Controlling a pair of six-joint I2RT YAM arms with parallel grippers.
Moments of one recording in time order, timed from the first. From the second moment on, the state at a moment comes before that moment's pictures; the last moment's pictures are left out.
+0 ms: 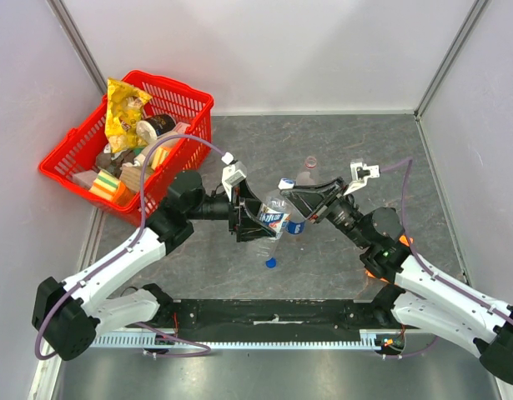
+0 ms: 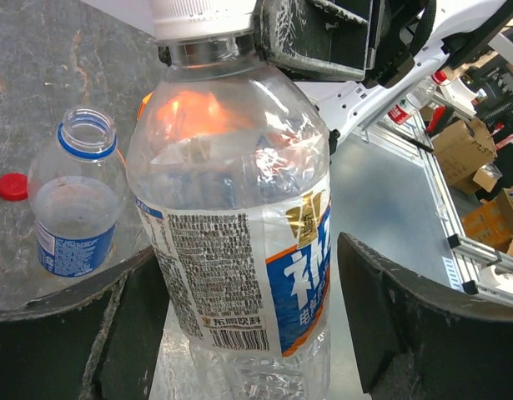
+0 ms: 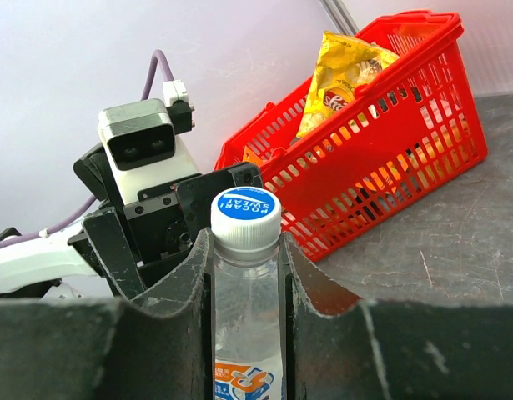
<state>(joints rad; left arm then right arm) -0.66 1.06 0.79 0.18 0.89 -0.38 0.78 0.82 0.54 0.60 -0.07 0.74</state>
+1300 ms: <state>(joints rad) -0.70 0.99 1.01 -0.46 0.65 -0.06 0.79 0.83 0.76 0.29 -0.16 0.61</state>
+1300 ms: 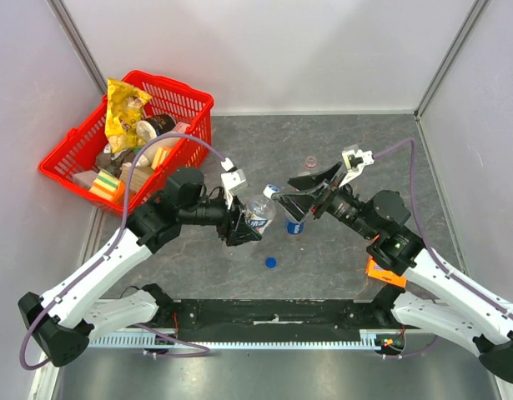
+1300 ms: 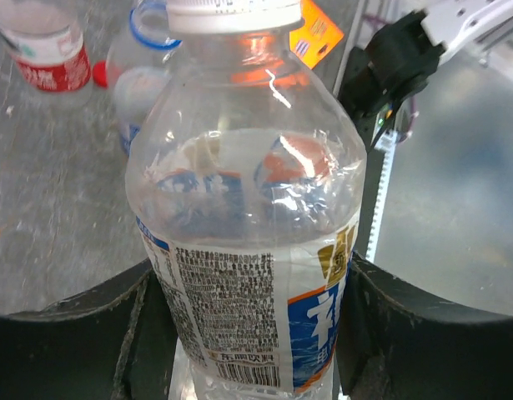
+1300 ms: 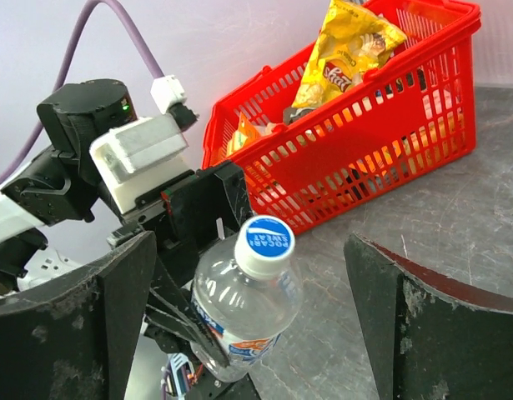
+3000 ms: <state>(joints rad) -0.70 0.98 1.09 -0.84 0.43 0.14 0.78 1.14 0.96 0.09 -0.38 0.66</state>
